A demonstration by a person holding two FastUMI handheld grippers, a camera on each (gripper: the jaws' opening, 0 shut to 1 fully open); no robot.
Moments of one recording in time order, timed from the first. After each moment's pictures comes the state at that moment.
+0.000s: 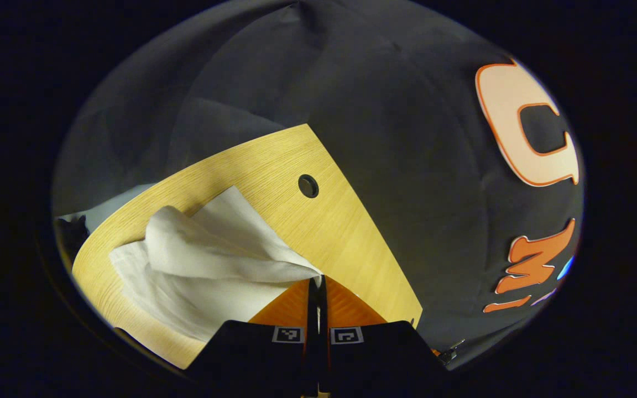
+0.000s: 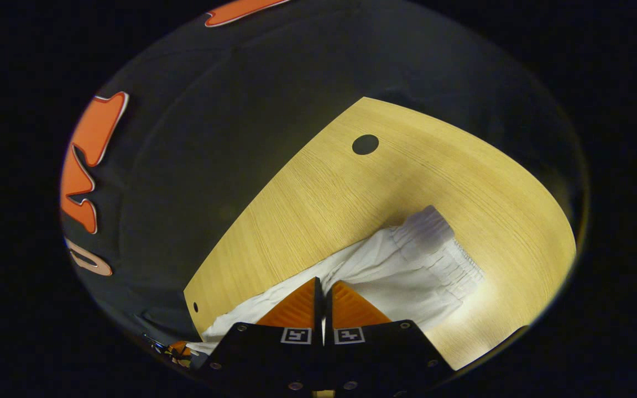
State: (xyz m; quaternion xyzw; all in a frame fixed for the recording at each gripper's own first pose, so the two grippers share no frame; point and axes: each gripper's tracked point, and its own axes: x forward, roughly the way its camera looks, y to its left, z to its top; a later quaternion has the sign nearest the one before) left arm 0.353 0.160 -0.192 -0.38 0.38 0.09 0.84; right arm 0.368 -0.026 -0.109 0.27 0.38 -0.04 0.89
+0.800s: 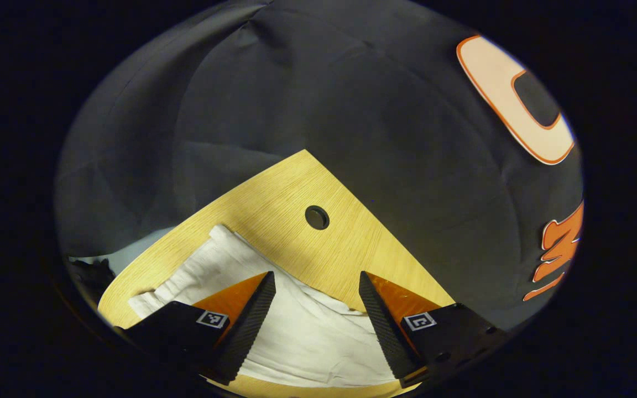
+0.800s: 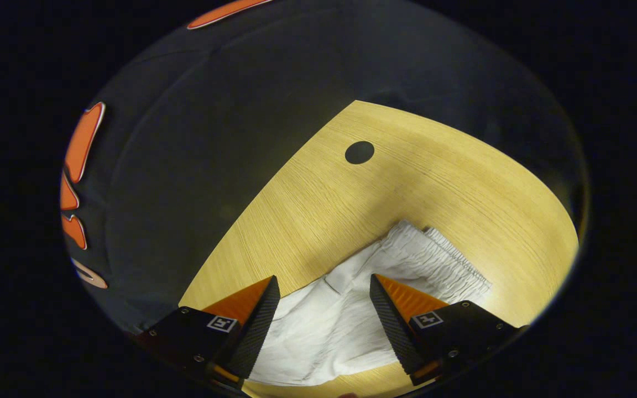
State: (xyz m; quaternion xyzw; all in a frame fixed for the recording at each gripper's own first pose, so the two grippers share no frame) left arm 0.387 0.177 -0.175 -0.27 0.34 0.12 0.89; right arm 0.381 -0.045 -0.100 0.26 0.34 -0.06 0.90
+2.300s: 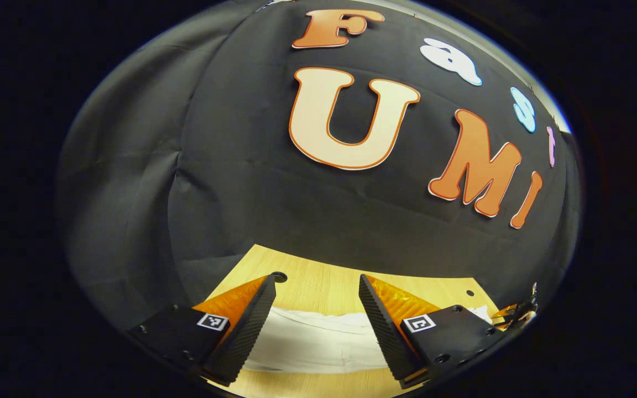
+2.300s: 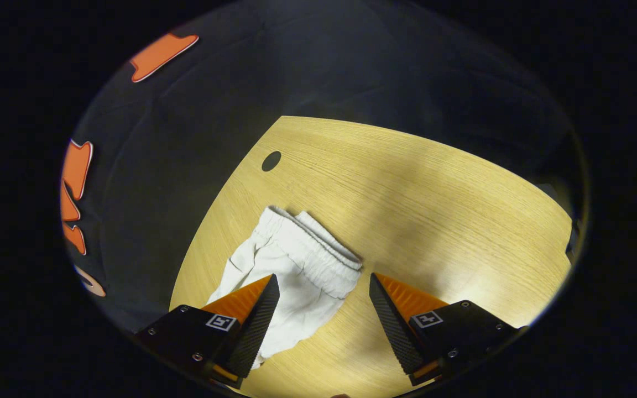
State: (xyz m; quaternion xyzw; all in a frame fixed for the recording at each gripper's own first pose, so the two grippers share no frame) left arm 0.275 0.076 -0.014 -0.03 0.14 0.01 0.99; right arm 0.300 -0.157 -0.161 0.32 0.32 -0.14 0.88
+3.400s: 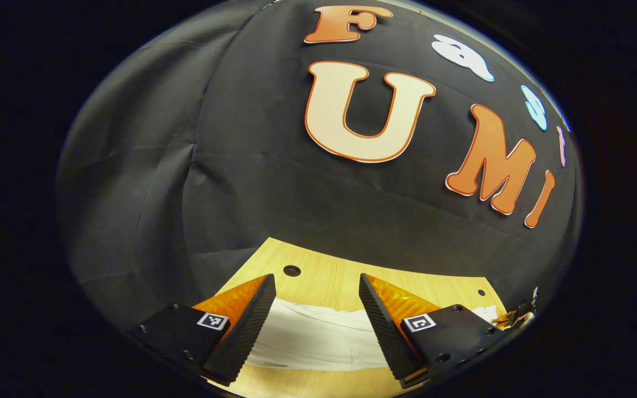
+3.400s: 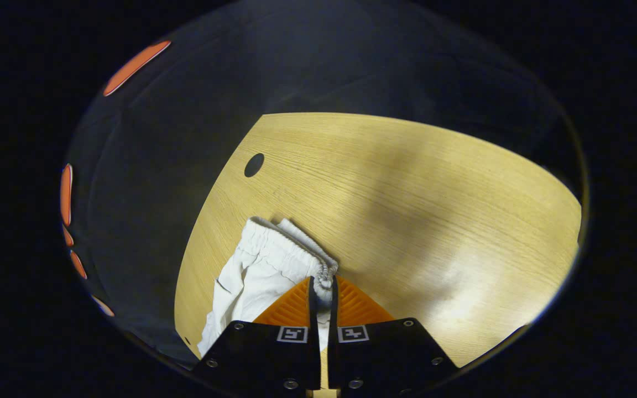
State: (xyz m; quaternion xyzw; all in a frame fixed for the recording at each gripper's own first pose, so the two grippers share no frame) left arm 0.271 0.093 -0.023 -0.04 0.15 0.05 0.99; right arm 0.310 -0.170 -0.168 0.32 0.31 -0.16 0.88
